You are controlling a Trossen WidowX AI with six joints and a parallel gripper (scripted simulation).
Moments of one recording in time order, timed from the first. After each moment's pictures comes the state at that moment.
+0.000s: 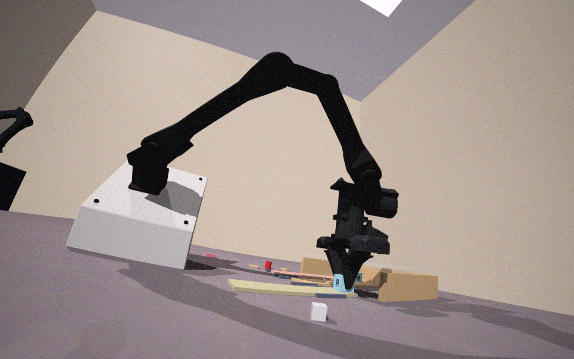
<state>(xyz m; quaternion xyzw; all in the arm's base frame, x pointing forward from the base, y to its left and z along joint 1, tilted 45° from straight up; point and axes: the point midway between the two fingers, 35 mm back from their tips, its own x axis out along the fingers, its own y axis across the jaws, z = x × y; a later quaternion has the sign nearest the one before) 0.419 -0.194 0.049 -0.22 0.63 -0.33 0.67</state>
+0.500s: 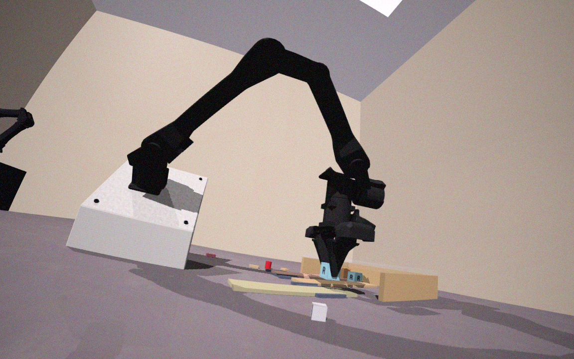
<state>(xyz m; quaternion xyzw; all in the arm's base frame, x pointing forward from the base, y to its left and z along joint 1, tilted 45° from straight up) 0.393 -0.169 0.052 -0.22 0.63 -0.32 0.67</state>
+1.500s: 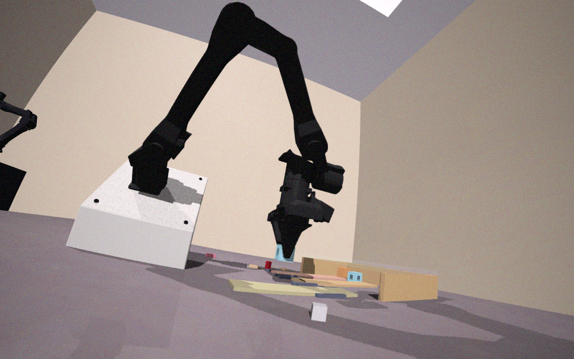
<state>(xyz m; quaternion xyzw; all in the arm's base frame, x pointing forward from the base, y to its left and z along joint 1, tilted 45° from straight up) 0.303 -0.128 0.040 -0.22 0.64 -0.32 0.67</state>
